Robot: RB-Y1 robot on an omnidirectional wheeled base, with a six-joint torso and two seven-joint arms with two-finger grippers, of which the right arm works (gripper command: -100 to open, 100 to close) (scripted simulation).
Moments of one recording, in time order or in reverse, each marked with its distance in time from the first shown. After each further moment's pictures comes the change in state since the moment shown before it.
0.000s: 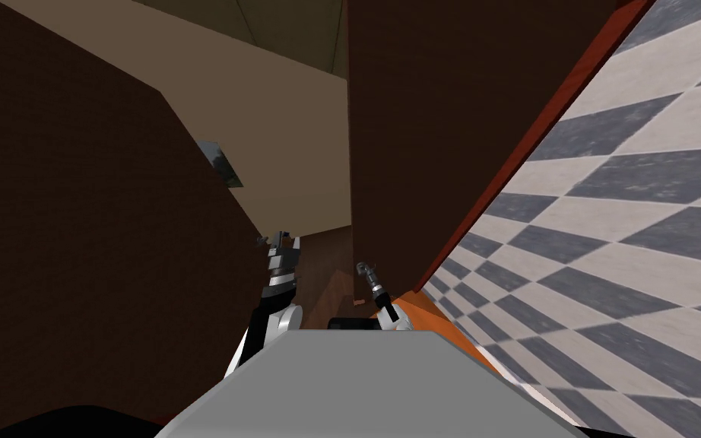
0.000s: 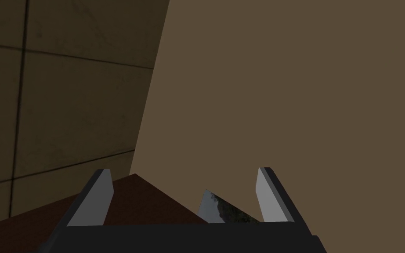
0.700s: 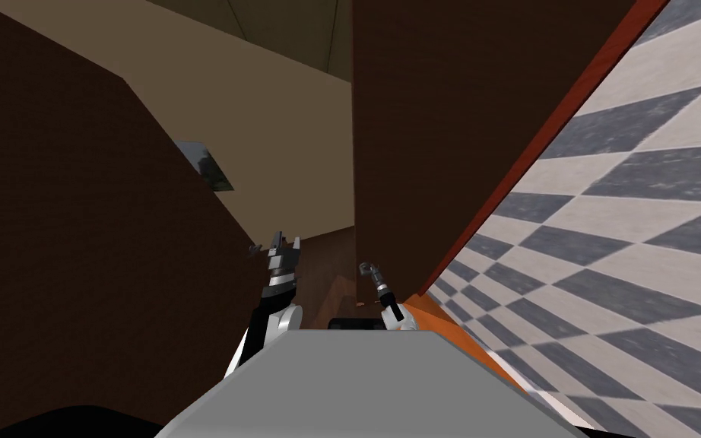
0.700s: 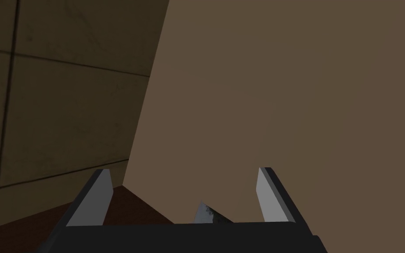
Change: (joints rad) arm 0.000 -0.030 -0.058 0.005 -0.029 -0.001 0.011
